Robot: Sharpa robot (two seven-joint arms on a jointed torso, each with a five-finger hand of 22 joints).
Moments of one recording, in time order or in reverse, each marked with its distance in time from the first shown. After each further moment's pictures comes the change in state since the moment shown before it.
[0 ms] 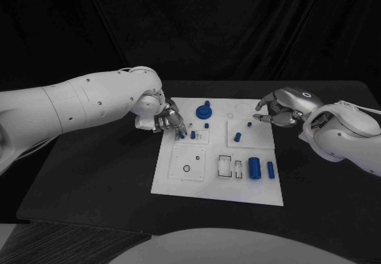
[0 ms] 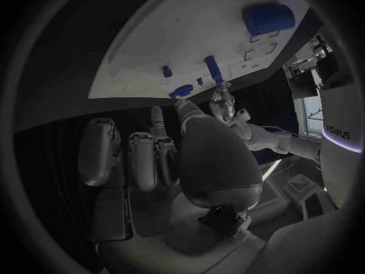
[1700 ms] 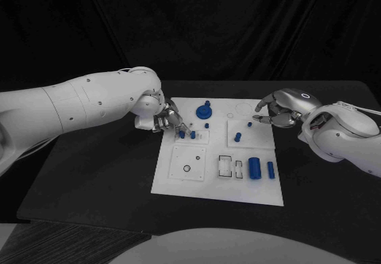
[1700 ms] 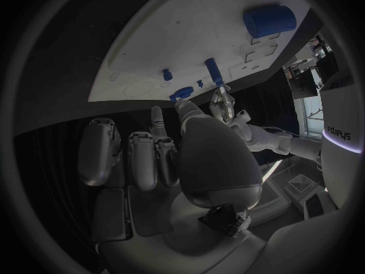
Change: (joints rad) left arm -0.003 0.002 0.000 -0.012 0.000 0.003 0.006; left_hand -0.001 0.047 -0.304 0.111 -0.156 -0.035 -0.016 0.173 0.246 -0.003 -0.004 0.000 0.000 0.007 0.006 0.000 0.000 0.000 0.005 -0.005 0.000 0.000; right arm -0.005 0.007 0.000 -0.008 0.000 0.008 -0.003; right_hand 0.000 0.000 0.000 0.000 0.000 0.000 0.000 0.000 0.000 0.000 0.000 0.000 0.000 0.000 0.000 -0.011 0.000 0.000 0.000 0.000 0.000 0.000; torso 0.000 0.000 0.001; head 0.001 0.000
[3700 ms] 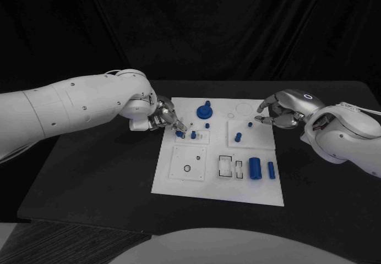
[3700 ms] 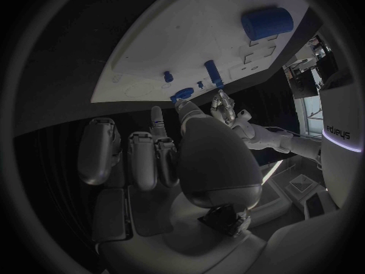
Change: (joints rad) left arm 0.004 -0.105 -0.001 0.095 -0.055 -0.136 0.122; left_hand 0.103 -0.006 -0.020 -0.062 0.189 -0.066 -0.021 0.449 0.000 -0.003 -0.015 0.000 0.000 -0.007 -0.018 0.000 0.000 0.000 0.018 -0.018 0.001 0.000; right arm 0.000 -0.018 0.000 0.015 0.000 0.004 -0.003; right_hand 0.000 0.000 0.000 0.000 0.000 0.000 0.000 0.000 -0.005 0.000 0.000 0.000 0.000 0.000 0.000 0.000 0.000 0.000 0.000 0.000 -0.012 0.000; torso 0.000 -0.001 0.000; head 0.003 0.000
